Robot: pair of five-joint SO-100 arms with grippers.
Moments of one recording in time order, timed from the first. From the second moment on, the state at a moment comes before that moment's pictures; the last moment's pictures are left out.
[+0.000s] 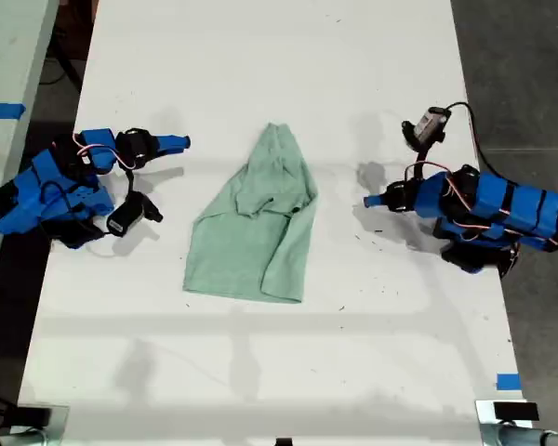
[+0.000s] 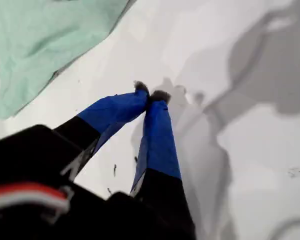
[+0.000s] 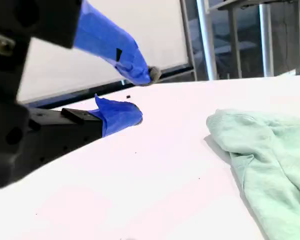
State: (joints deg) arm 0 -39.1 205.7 186.4 46.8 23.0; arm 1 26.6 193.1 173.3 62.1 -34.9
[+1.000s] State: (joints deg) arm 0 -39.1 205.7 186.4 47.0 22.3; arm 1 28.6 199.8 174.7 66.3 -32.3
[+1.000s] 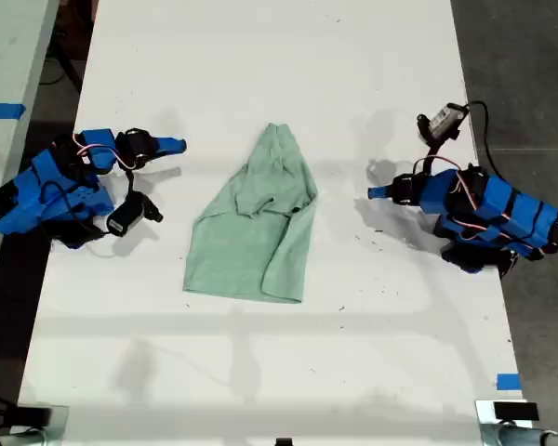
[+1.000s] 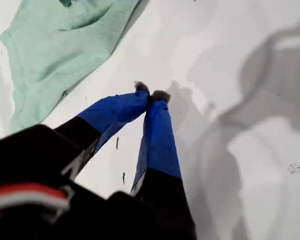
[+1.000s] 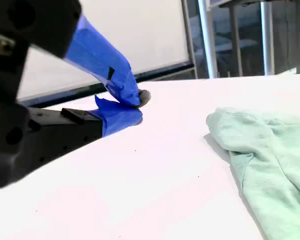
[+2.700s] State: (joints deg) arm 0 -39.1 205.7 186.4 47.1 22.3; arm 1 28.6 199.8 174.7 67.5 -31.4
